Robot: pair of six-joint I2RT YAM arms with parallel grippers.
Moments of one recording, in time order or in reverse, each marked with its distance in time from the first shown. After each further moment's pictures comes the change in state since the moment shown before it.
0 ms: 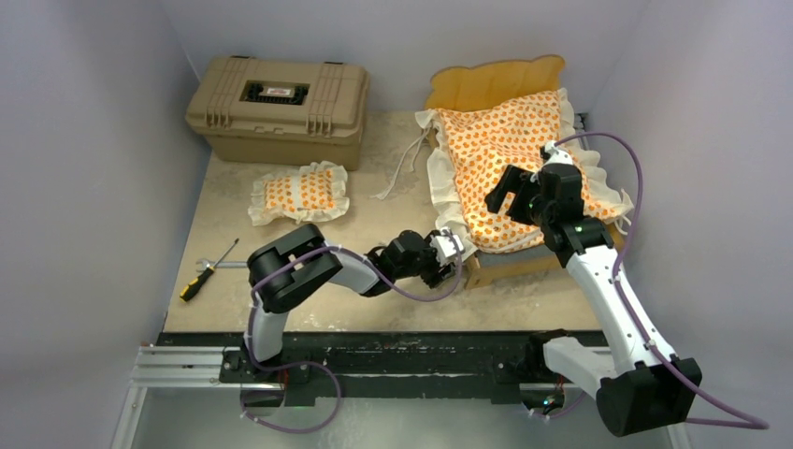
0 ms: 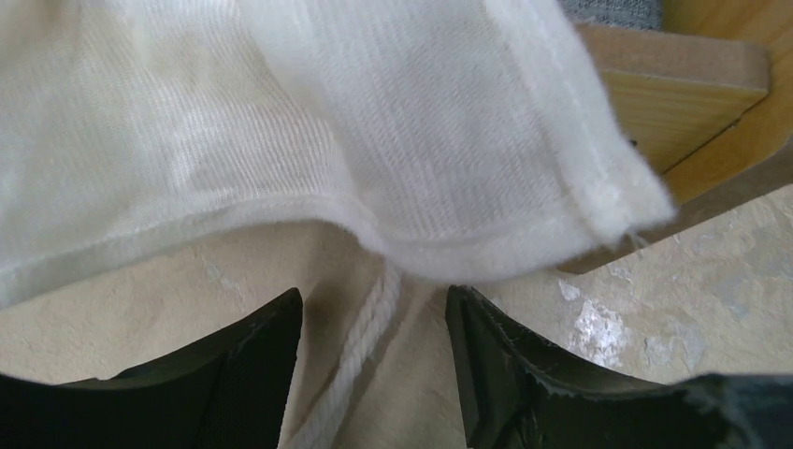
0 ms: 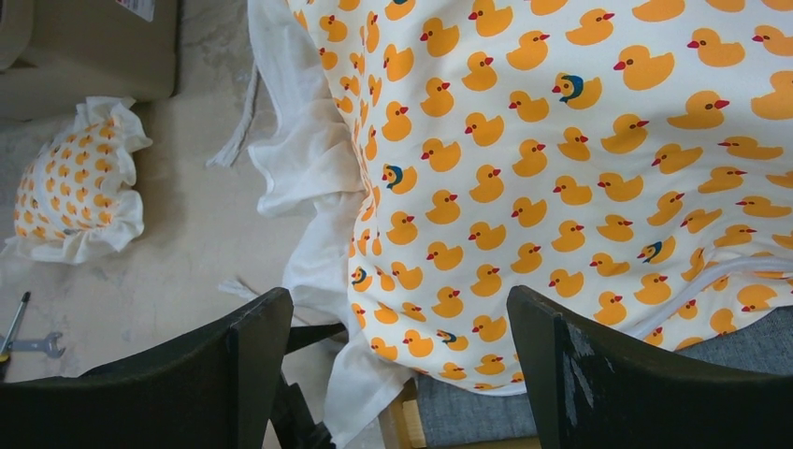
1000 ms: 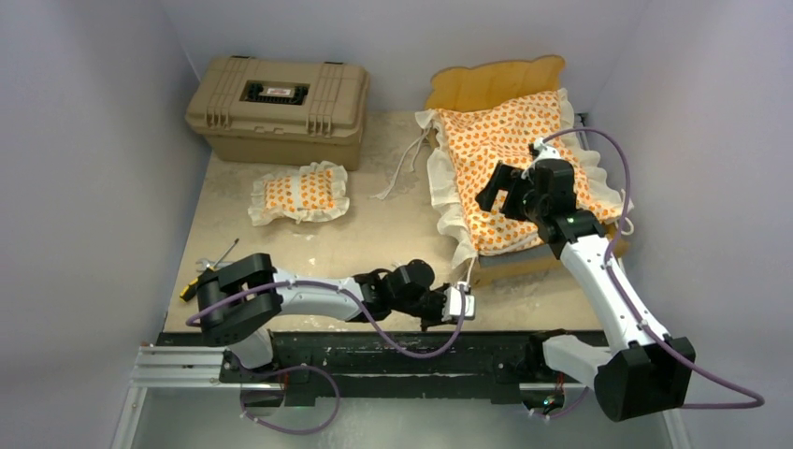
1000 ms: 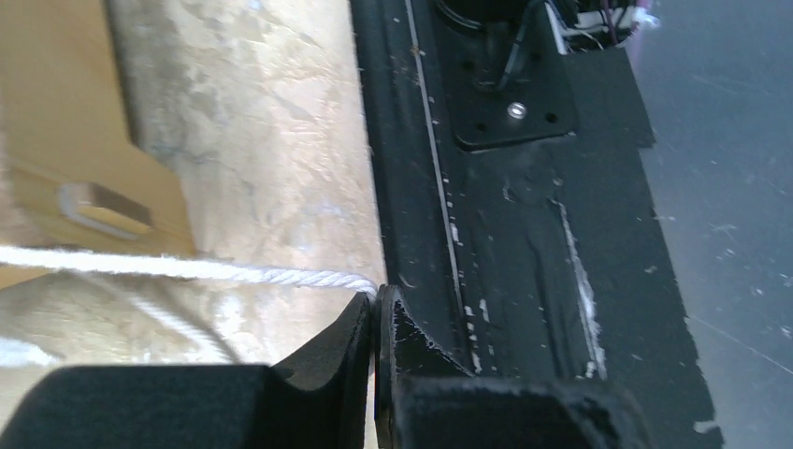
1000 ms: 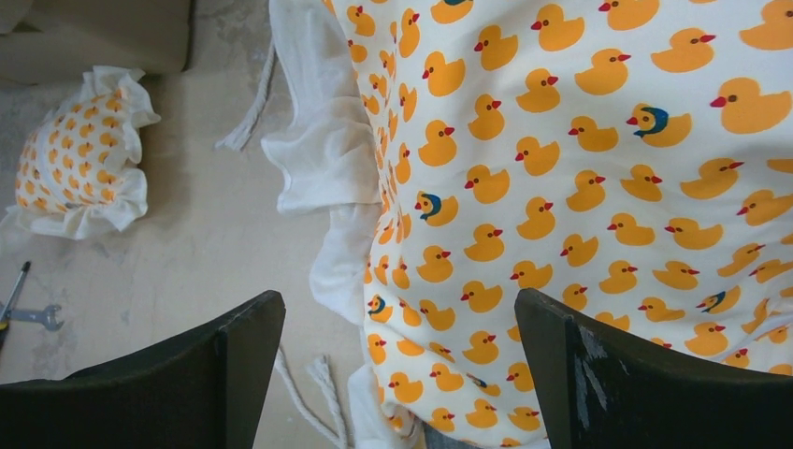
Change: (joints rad) left arm -0.239 -0.324 -0.046 -0.346 0.253 0.124; right arm 0.000 0.069 -0.003 0.065 -0.071 -0.031
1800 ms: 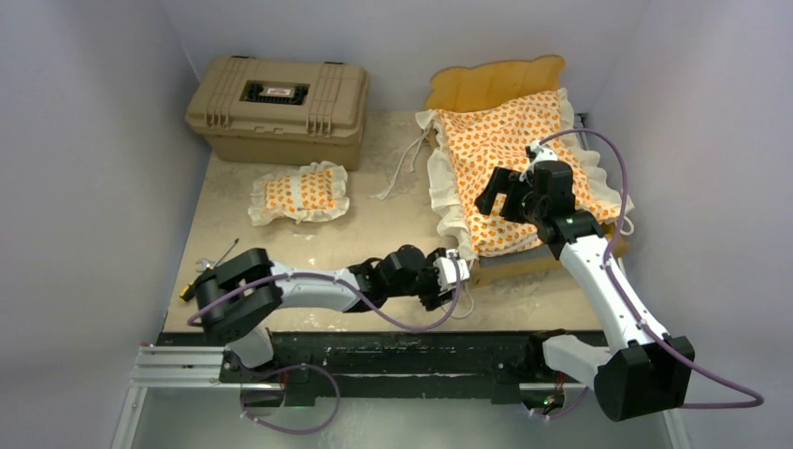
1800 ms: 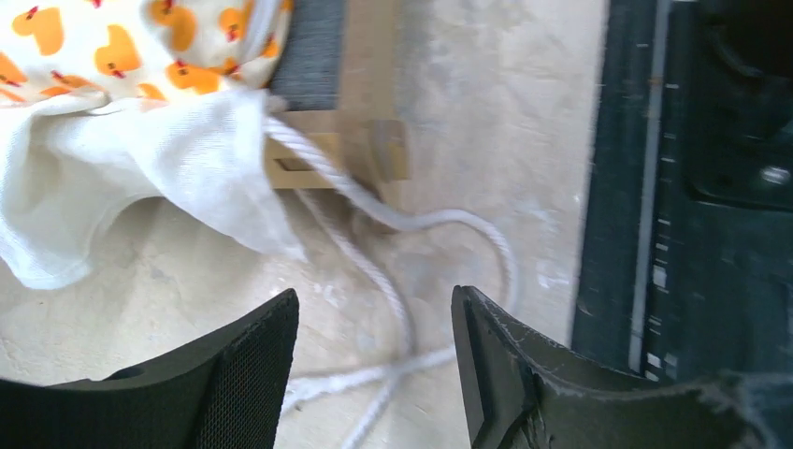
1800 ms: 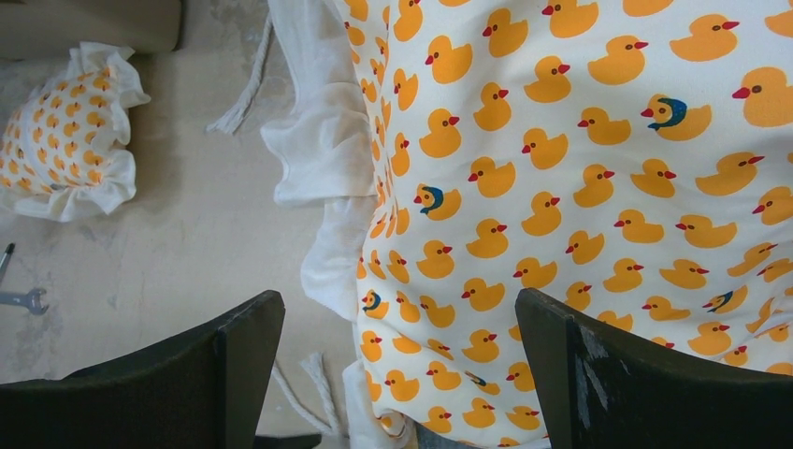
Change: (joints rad) left arm 0.065 -0.036 -0.031 0.053 -0.266 -0.068; right arm 0.000 0.010 -0.011 -0.009 -0.020 -0.039
